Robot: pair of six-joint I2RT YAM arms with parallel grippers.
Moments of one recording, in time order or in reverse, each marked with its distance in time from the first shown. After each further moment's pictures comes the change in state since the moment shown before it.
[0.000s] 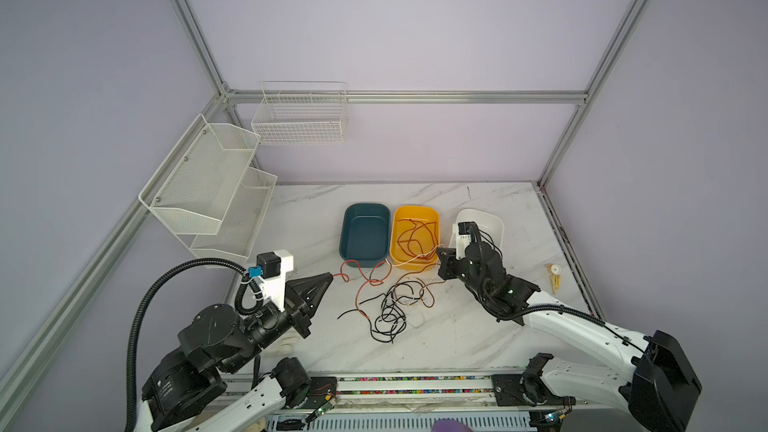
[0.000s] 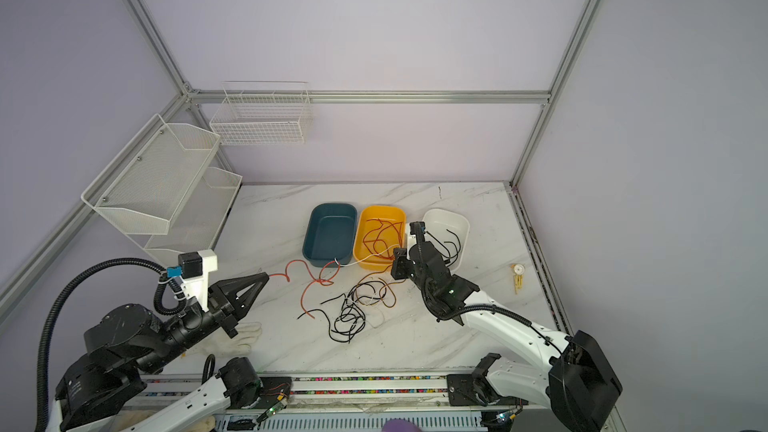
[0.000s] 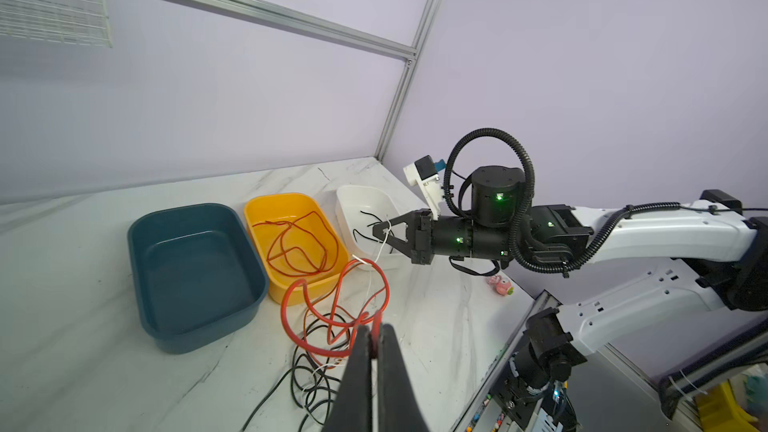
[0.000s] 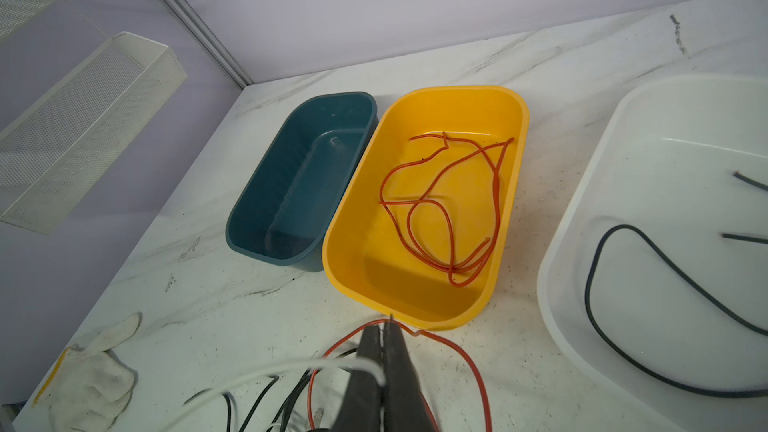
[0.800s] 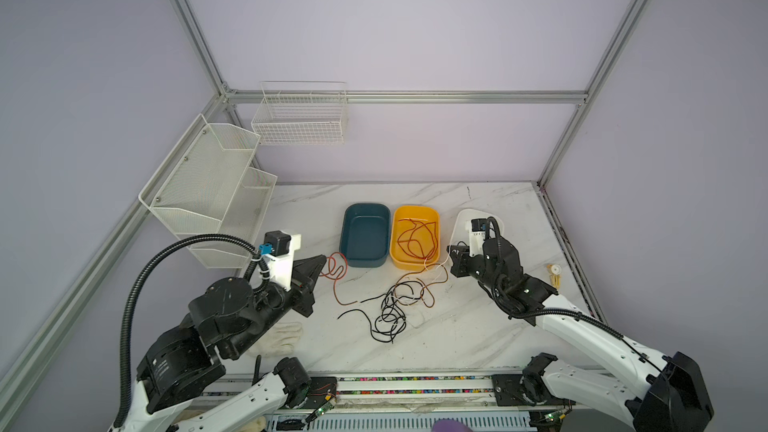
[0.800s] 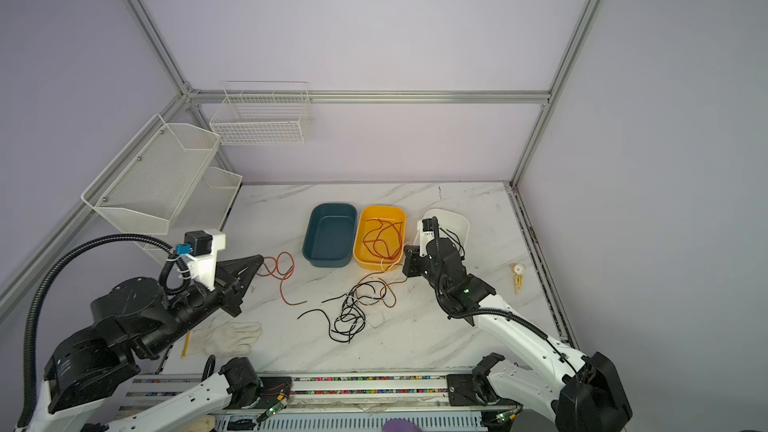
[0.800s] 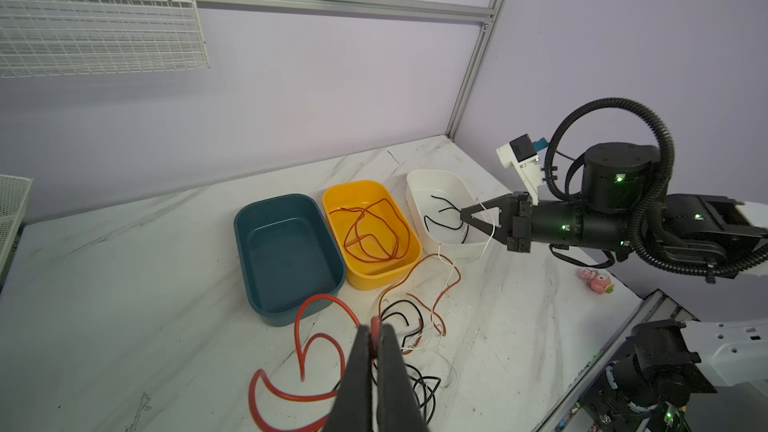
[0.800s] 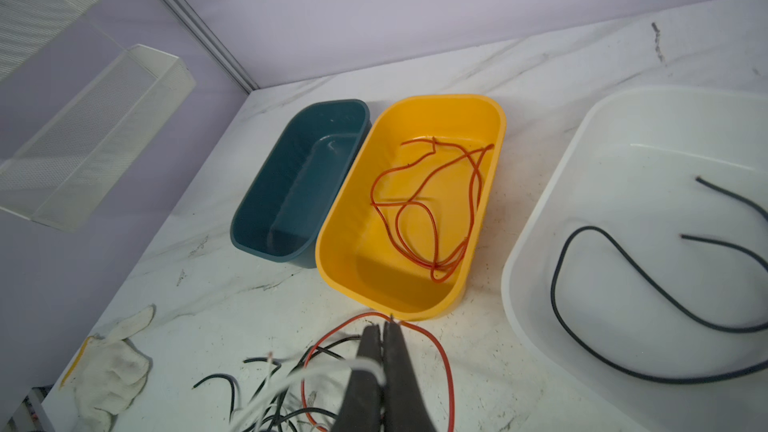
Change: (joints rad) left arm 0.000 0.239 0.181 -0.102 -0.135 0.115; right arm -0.106 -0.116 0.007 -0.063 -0.142 -0.054
